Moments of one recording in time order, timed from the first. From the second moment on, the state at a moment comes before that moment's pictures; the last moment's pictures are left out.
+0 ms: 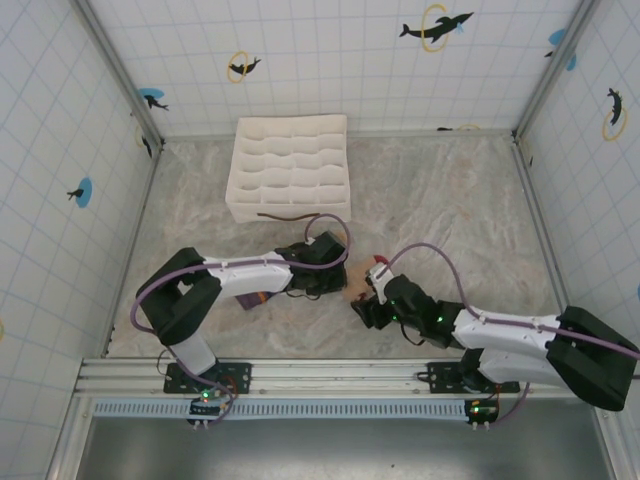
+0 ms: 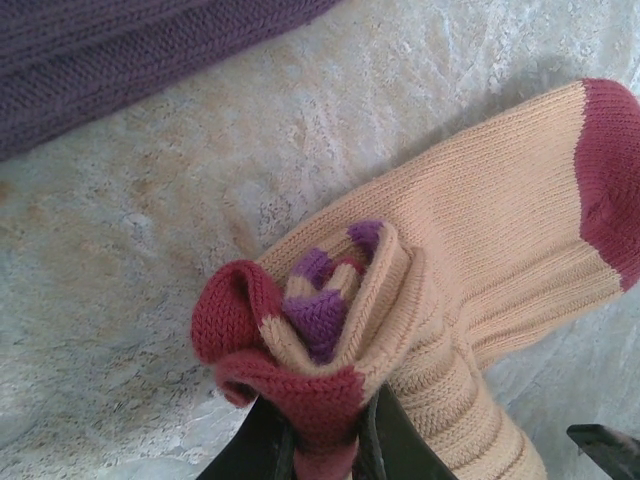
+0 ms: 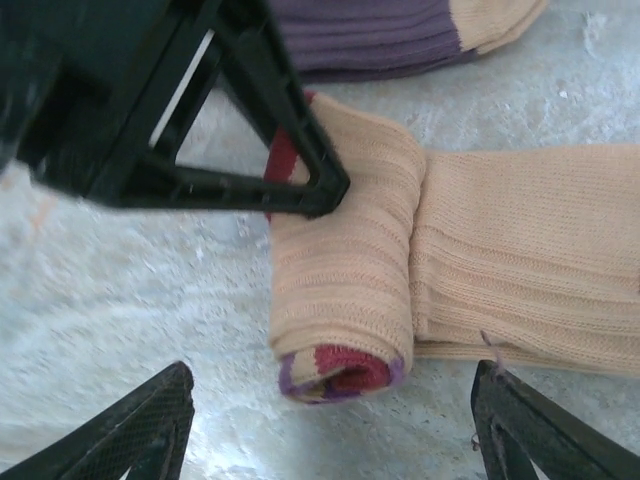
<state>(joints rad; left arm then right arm) -0.94 1.70 0.91 -0.27 0.09 -0.99 1.05 1.12 0.27 0.16 0.14 0.29</state>
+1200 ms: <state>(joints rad) -0.93 1.59 0.82 -0.25 0.10 -1.03 1.14 1.47 0.19 0.70 0.36 0.16</state>
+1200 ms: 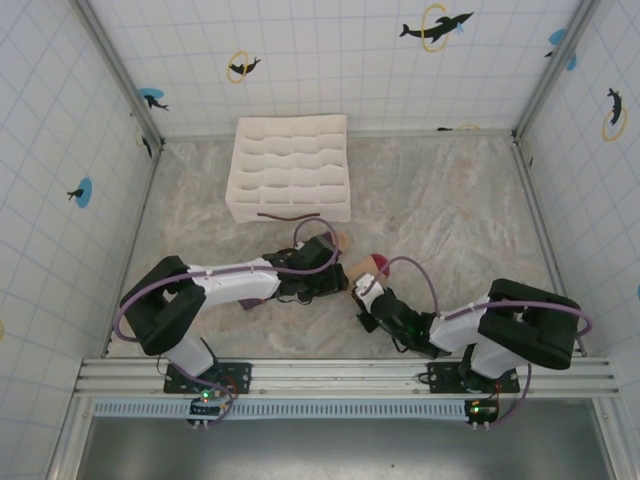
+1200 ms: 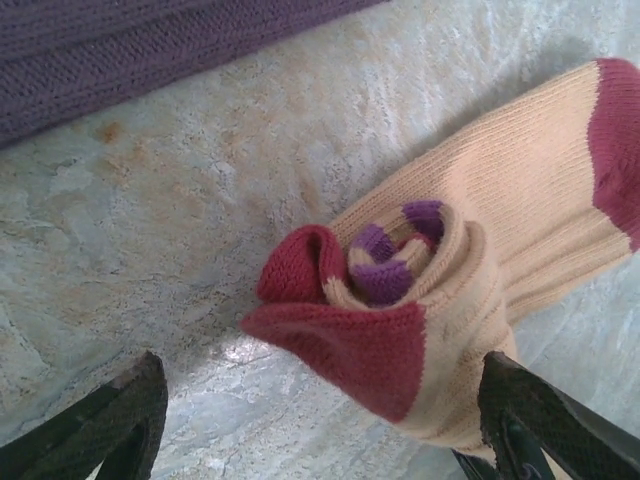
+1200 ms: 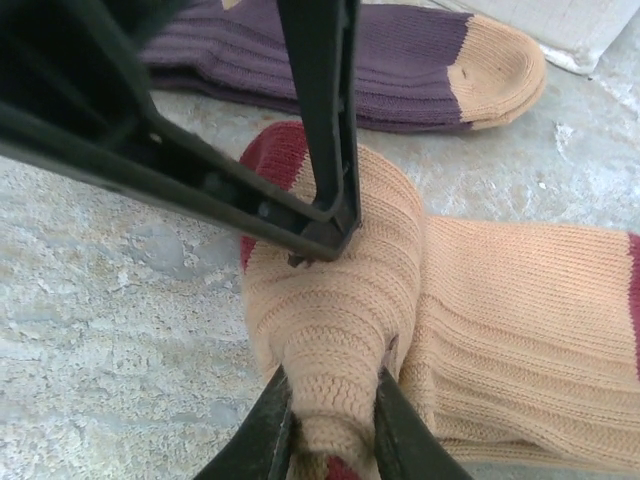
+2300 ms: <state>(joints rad) -0.97 1.64 0.75 0.07 0.13 -1.03 0.57 1.74 0.05 1.21 -0.51 1.10</state>
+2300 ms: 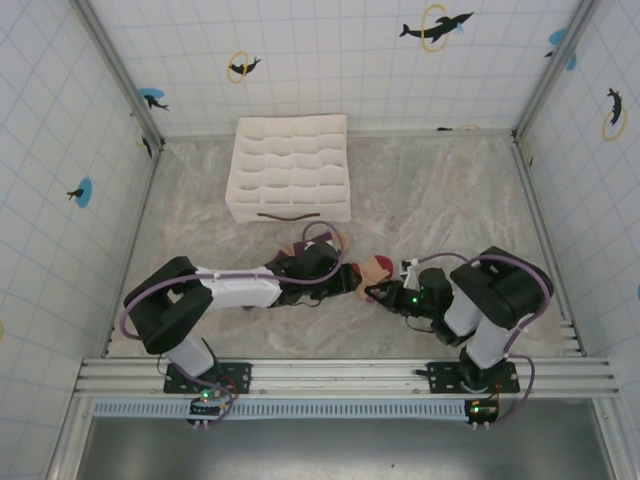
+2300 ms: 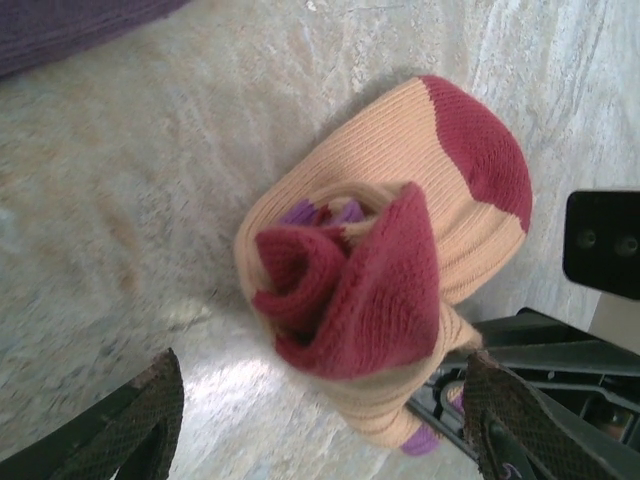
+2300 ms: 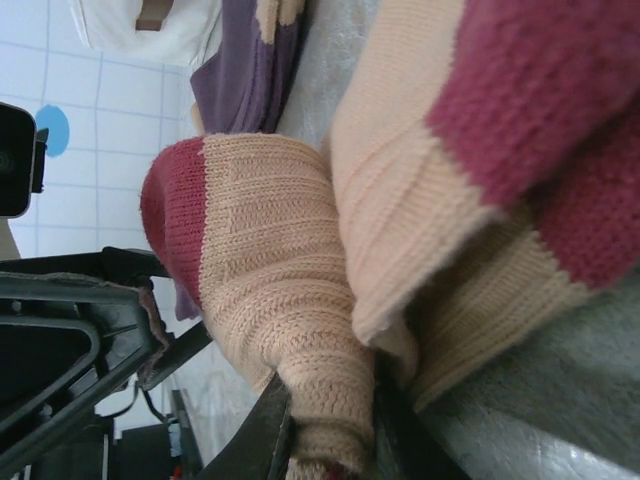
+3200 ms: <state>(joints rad) -0.92 1.70 0.86 -0.10 0.14 -1.02 0.65 1.29 0.14 0.58 -0.36 0.86</state>
